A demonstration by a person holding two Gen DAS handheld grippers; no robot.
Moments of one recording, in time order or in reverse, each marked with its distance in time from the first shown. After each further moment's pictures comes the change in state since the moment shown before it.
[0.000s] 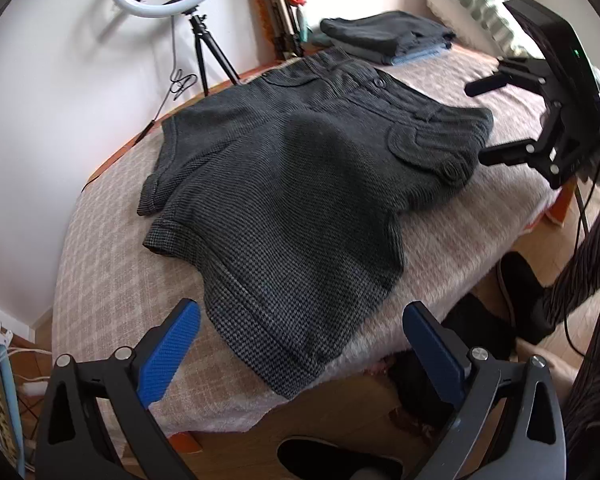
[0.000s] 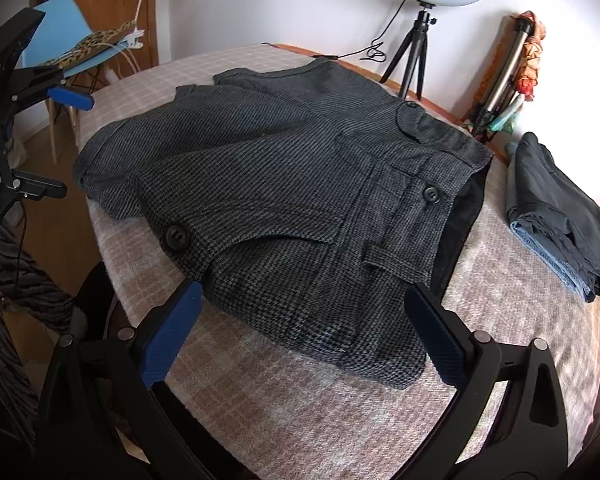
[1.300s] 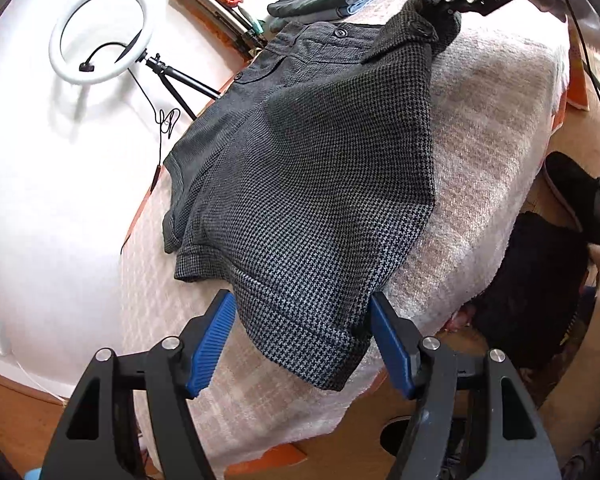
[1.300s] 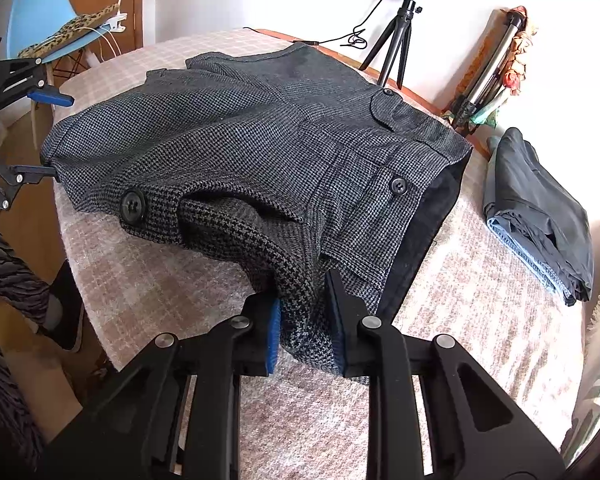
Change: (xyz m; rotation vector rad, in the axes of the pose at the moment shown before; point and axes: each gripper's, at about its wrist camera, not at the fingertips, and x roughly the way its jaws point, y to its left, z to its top) left arm 0.022 -0.033 -0.014 0.355 0.014 0.239; right arm 0.004 -0.030 0.005 0.021 0.040 -0.090
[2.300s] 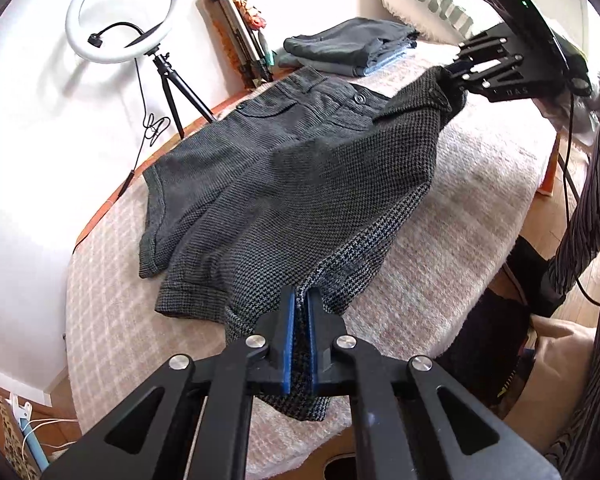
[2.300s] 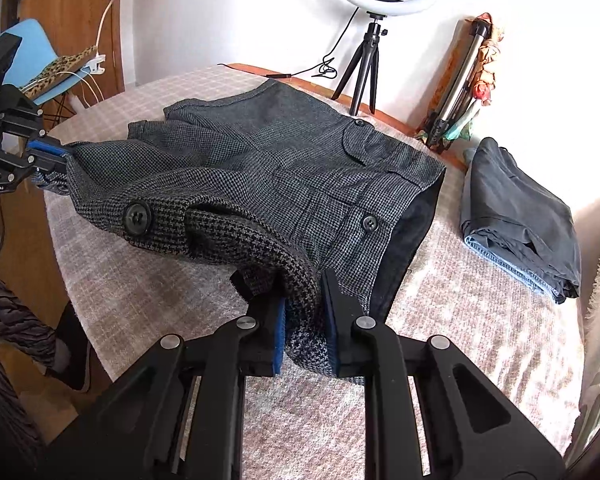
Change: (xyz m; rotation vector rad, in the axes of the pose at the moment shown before) left arm -0.010 0.070 0.019 -0.221 -0.132 -0.253; right arm -0.024 -0.013 0.022 0.096 -0.102 -0.037
